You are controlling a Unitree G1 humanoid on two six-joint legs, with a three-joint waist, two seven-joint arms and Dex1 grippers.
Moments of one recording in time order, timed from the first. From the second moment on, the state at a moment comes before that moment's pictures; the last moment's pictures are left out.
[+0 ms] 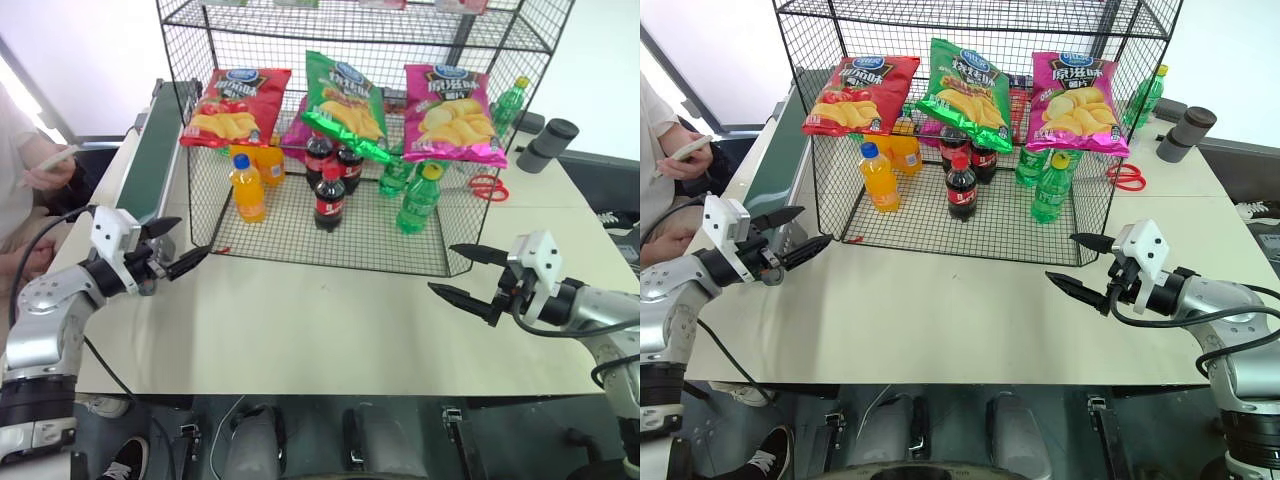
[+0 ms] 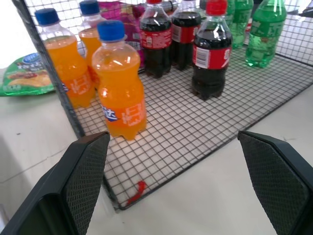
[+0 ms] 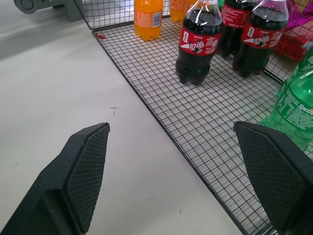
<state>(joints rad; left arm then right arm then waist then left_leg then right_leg) -0.25 0.71 0.28 0.17 -0.45 0.16 -0.98 -0.02 -0.77 -0.28 -0.28 0.48 0.35 0.98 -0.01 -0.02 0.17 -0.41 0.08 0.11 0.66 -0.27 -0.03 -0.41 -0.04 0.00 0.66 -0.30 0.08</state>
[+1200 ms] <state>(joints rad) -0.36 0.69 0.22 0.25 -0.42 0.11 -1.00 -0.06 -0.77 -0.28 -0.26 0.46 0.36 0.84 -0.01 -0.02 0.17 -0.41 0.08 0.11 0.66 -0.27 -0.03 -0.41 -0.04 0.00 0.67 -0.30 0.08</state>
